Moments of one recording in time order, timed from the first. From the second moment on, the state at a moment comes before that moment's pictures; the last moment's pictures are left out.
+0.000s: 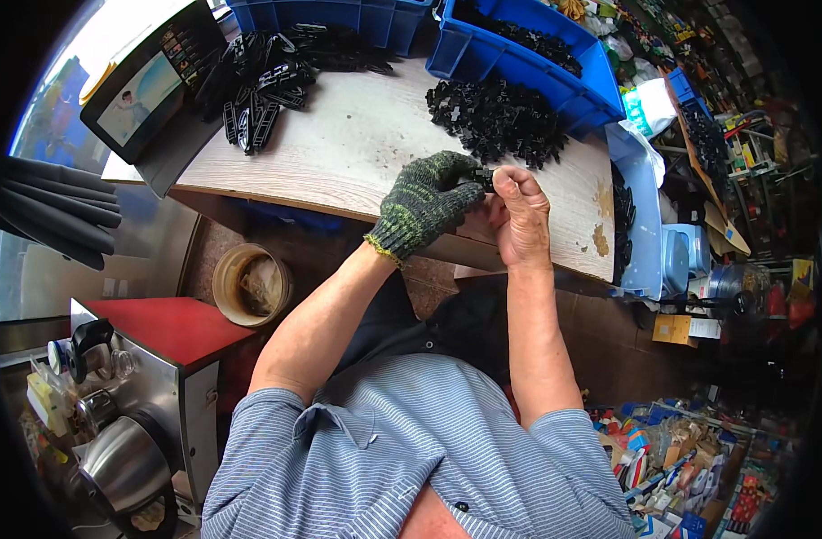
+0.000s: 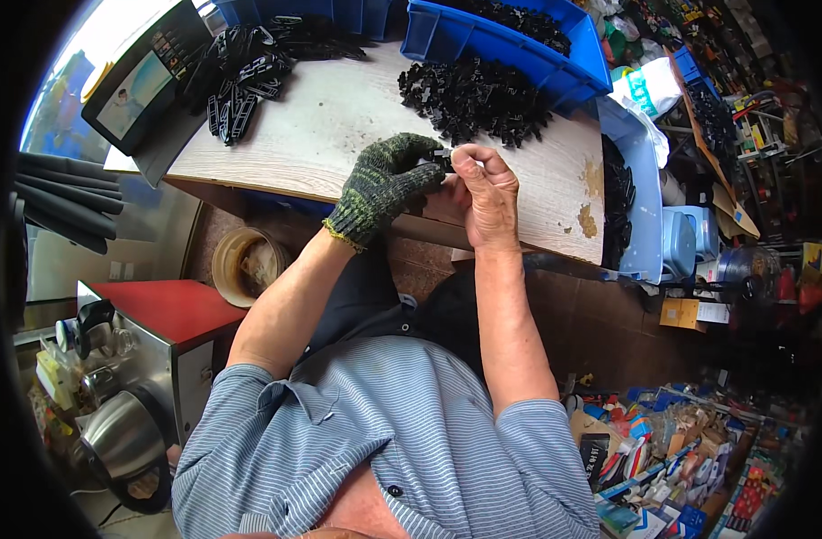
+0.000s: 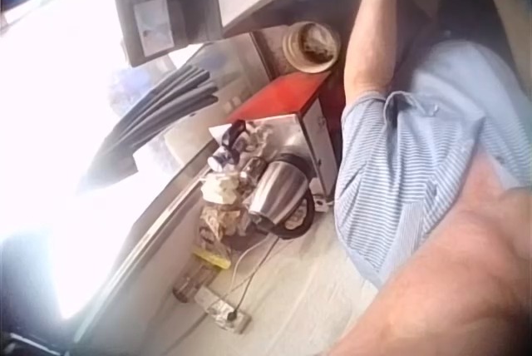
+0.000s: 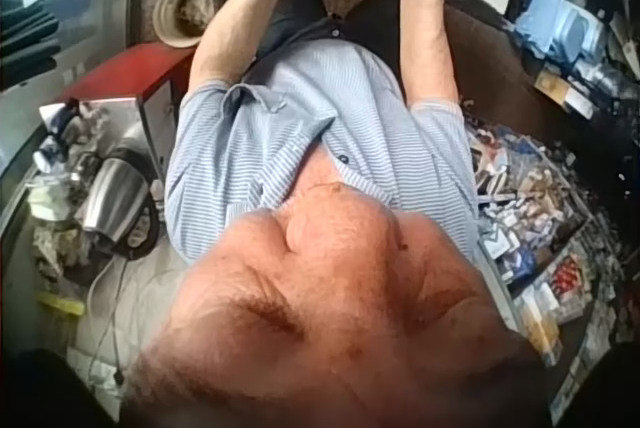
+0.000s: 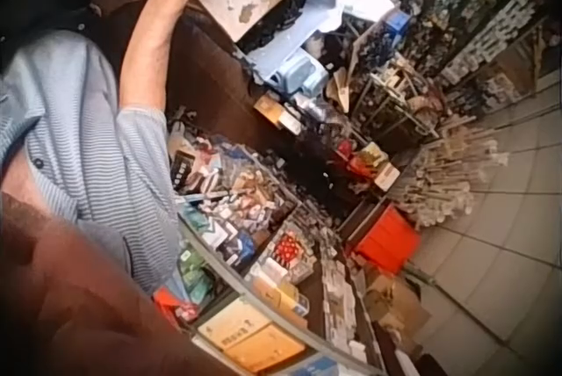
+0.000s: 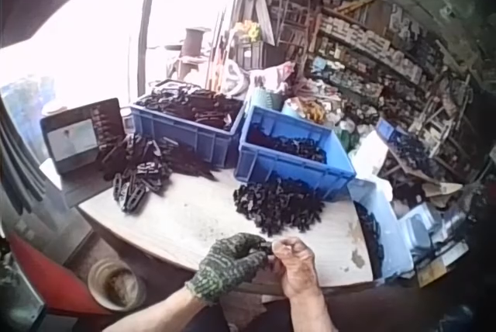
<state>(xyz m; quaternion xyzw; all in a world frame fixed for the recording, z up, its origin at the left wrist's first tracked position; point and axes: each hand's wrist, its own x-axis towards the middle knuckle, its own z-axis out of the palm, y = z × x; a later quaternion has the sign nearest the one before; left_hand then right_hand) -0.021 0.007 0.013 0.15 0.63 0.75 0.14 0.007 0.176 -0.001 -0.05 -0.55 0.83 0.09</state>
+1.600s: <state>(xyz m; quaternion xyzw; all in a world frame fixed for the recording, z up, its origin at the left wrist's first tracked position) -0.011 0.009 0.006 0.05 0.53 0.84 0.10 -0.009 0.221 0.027 -0.24 -0.64 0.72 0.10</state>
